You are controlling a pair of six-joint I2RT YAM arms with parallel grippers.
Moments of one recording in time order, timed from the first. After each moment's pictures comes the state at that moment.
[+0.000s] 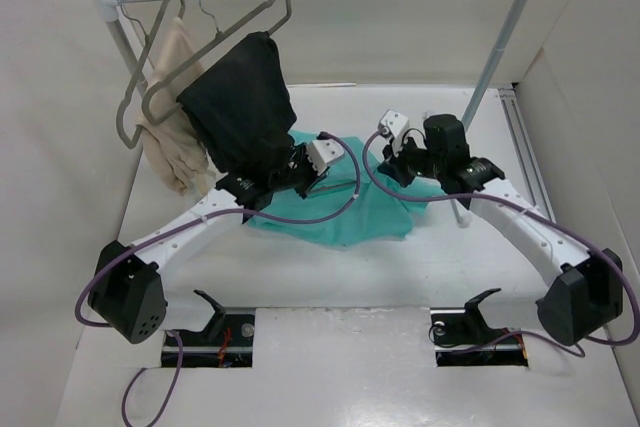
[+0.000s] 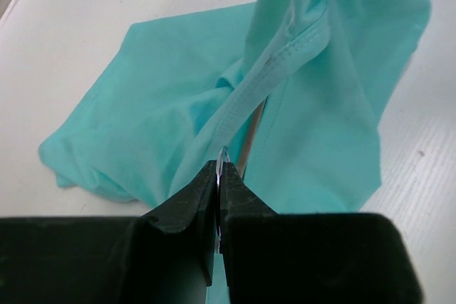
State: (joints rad) left arm -0.63 1.31 0.97 -0.17 0.28 0.36; right arm 0.44 1.28 1.06 -0.34 -0.40 -0.33
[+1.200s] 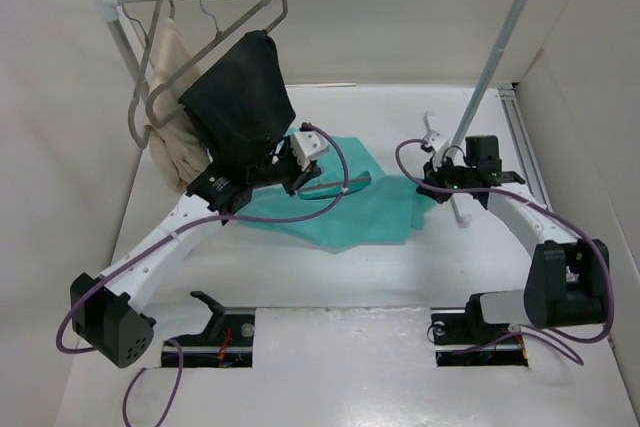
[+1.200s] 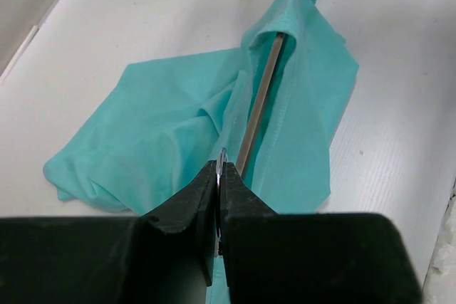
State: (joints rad) left arm -0.58 1.17 1.06 -0.33 0.45 0.34; right arm 0.07 1.34 0.84 -0.34 -0.63 -0.50
